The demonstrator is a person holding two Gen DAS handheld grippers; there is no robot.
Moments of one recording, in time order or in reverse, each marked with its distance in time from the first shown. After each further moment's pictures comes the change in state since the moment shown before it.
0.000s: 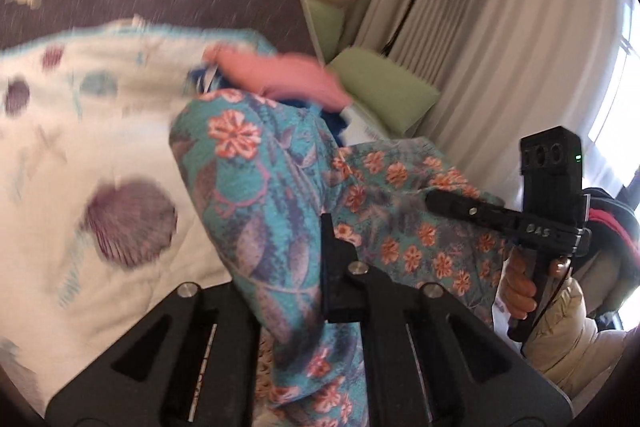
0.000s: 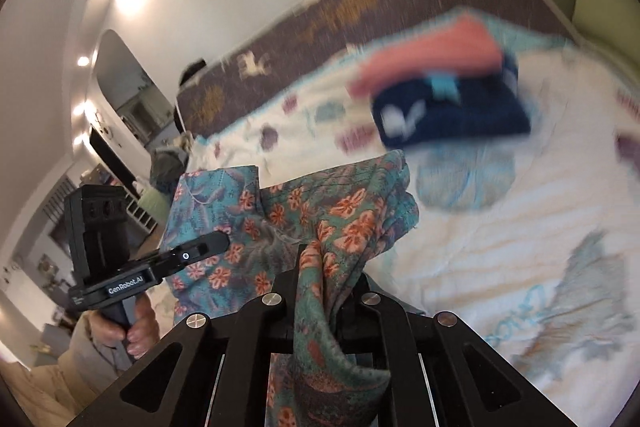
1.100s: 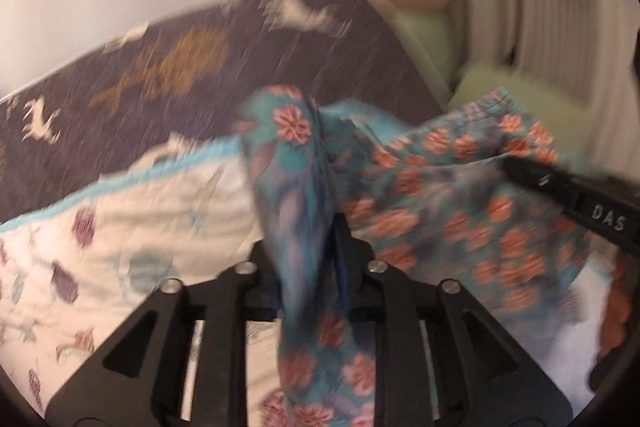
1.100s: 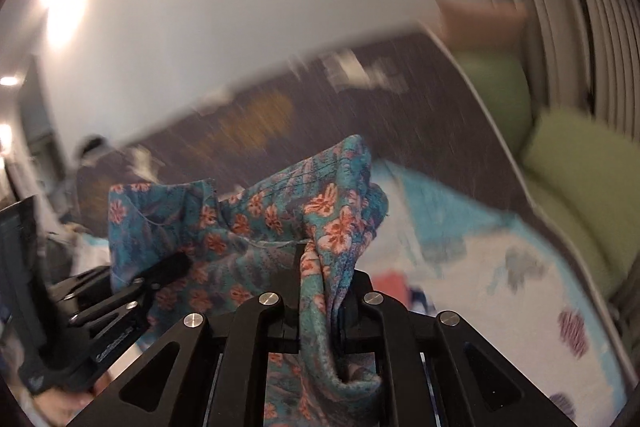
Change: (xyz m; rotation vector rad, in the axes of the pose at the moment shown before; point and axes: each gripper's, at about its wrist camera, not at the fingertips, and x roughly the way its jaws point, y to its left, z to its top) left arm 0.278 0.094 0.264 0.179 0.011 0.510; right arm 0.176 -0.113 0.282 -0.014 -0.104 -0.489
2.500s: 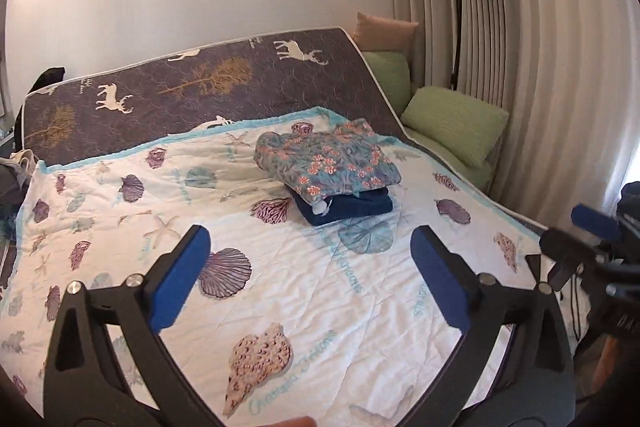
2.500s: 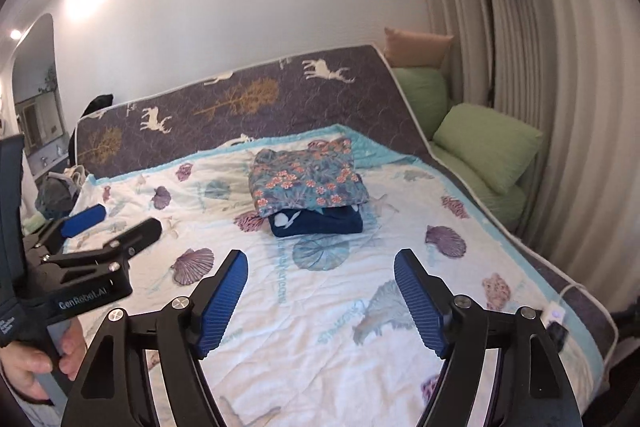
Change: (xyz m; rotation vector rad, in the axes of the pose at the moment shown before) left arm -0.412 -0.059 -0.205 -0.079 -0.162 -0.016; right arm -0.423 0.049 -0.239 -0.054 -0.121 -0.103
